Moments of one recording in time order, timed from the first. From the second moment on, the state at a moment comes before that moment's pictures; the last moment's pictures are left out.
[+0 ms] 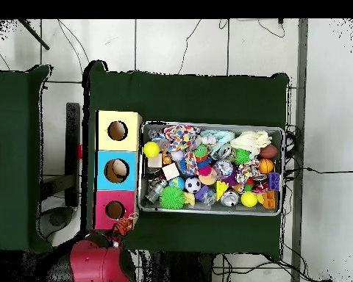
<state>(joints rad) 0.47 -0.84 -0.33 2.07 0.11 0.45 2.05</state>
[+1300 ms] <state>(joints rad) 0.52 -0.83 -0.37 1.83 0.14 0.63 2.05</state>
